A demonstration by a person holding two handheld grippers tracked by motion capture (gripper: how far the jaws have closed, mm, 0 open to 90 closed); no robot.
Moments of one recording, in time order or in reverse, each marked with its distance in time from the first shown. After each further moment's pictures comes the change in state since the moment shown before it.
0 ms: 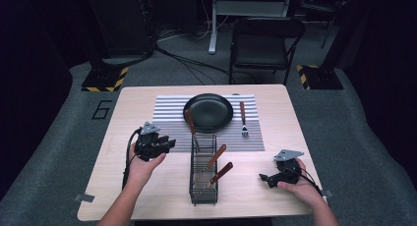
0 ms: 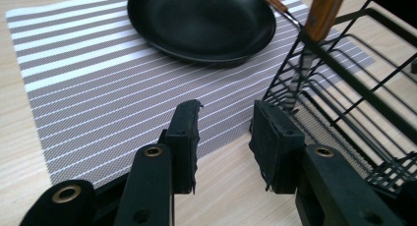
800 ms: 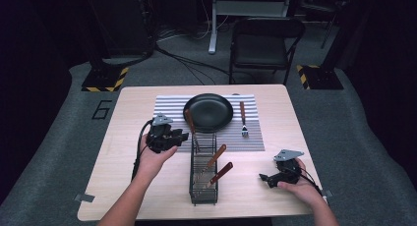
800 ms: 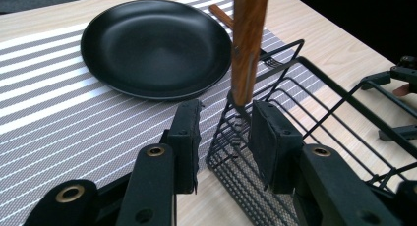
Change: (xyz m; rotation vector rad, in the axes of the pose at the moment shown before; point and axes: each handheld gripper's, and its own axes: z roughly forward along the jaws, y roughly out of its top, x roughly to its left) left arm -0.028 0.034 0.010 -0.027 -0.078 0.040; right arm 0.000 0.000 0.000 0.000 0.001 -0.001
